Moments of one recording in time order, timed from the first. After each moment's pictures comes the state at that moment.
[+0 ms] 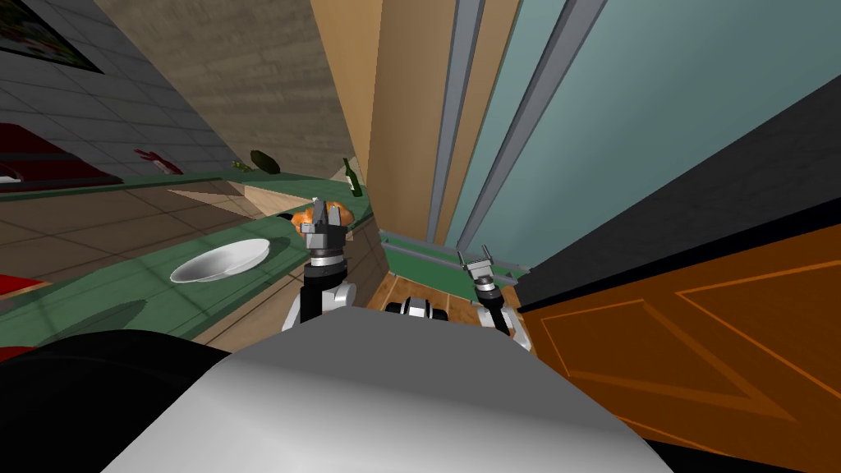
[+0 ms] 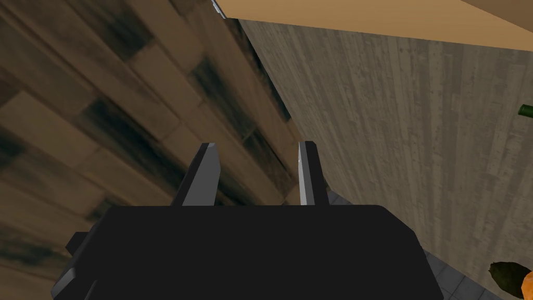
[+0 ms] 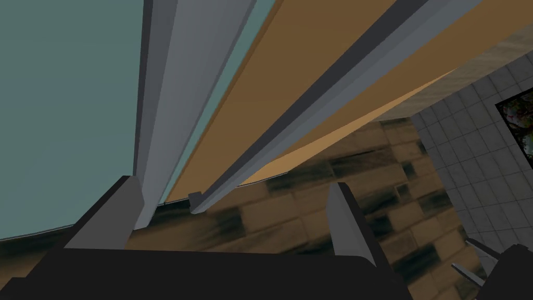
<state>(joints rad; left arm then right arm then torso) 0.49 -0.03 0.07 -2.38 -0.08 -0.53 0.03 0.30 -0.23 -0.01 -1.72 0.36 -0.85 1.34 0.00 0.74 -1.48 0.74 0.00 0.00</state>
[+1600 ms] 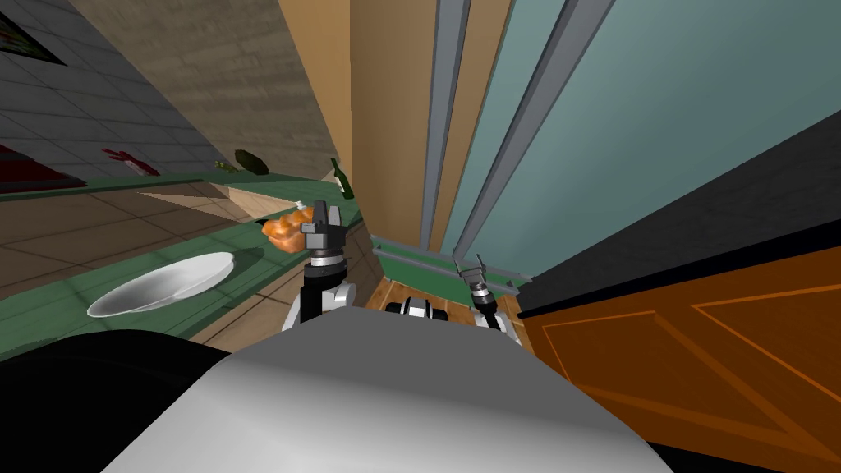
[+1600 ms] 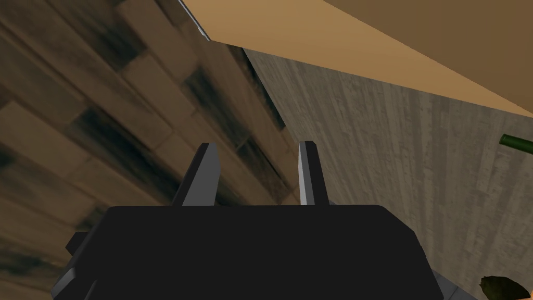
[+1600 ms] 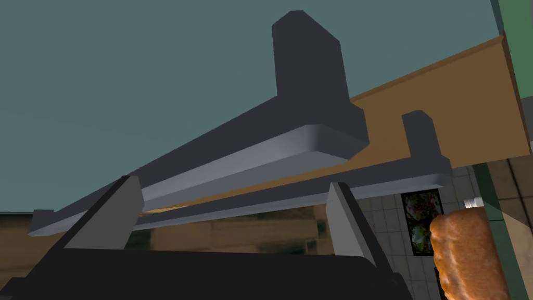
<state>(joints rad) 0.49 -0.03 0.07 -2.38 -0.08 -0.53 0.03 0.26 -0.19 -0.04 -1.48 0.42 -0.97 1.75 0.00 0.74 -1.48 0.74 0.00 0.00</state>
